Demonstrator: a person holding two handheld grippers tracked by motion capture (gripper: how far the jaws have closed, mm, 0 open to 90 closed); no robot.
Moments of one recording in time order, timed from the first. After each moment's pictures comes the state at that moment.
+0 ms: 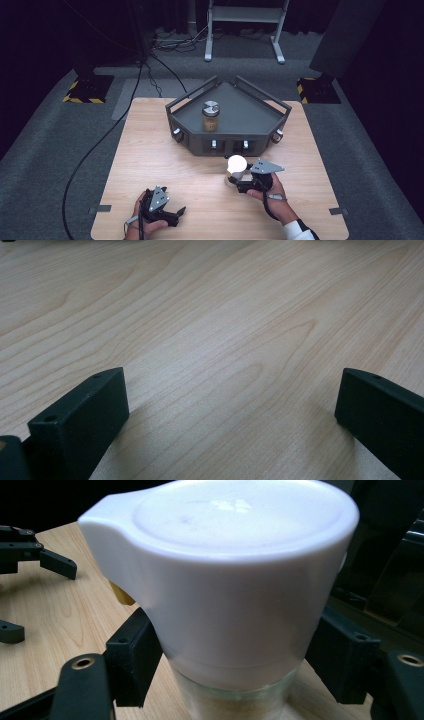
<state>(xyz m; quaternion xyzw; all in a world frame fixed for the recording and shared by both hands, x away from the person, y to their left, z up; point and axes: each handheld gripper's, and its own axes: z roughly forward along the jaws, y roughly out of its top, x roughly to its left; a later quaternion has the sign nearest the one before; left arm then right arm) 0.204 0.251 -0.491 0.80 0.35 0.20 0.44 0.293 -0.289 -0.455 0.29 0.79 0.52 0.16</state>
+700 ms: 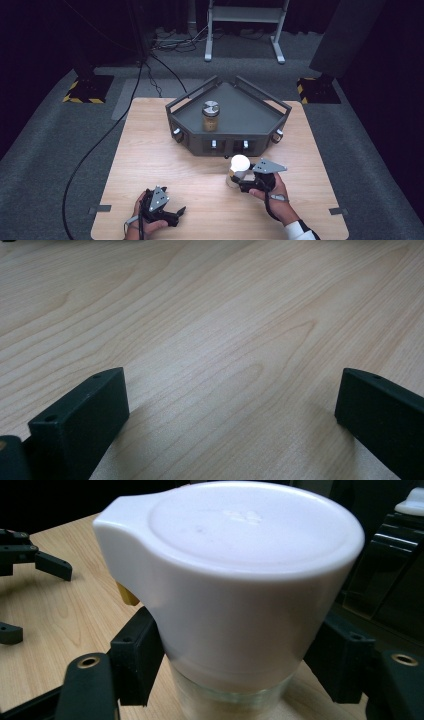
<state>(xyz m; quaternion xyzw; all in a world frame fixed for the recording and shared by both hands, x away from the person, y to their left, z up) 0.204 0.251 -0.491 0.80 0.35 0.20 0.44 0.288 -0.293 -0.447 0.30 0.79 0.51 0.16</state>
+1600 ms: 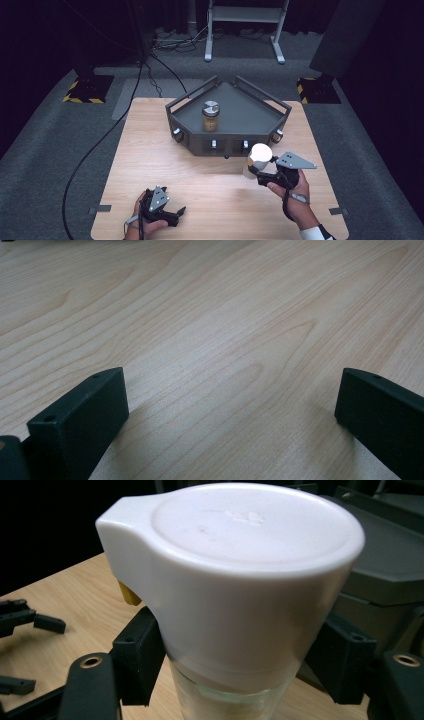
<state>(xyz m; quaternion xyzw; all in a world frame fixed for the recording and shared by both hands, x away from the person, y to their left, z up) 0.204 0.251 -0.491 0.80 0.35 0.19 0.44 0.245 -0.315 -0.375 0.36 0.74 0.52 0.23</state>
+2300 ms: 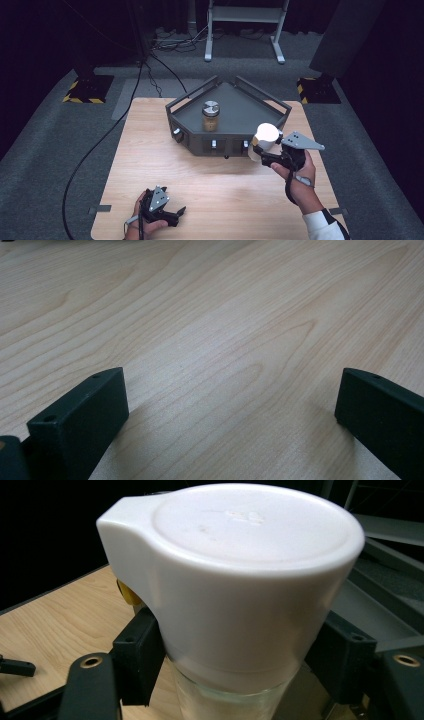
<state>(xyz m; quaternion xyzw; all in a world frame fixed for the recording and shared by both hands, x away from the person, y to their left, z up) 0.204 0.251 -0.491 0.80 0.35 0.19 0.44 0.261 -0.305 -0.327 0.36 0.73 0.51 0.27</state>
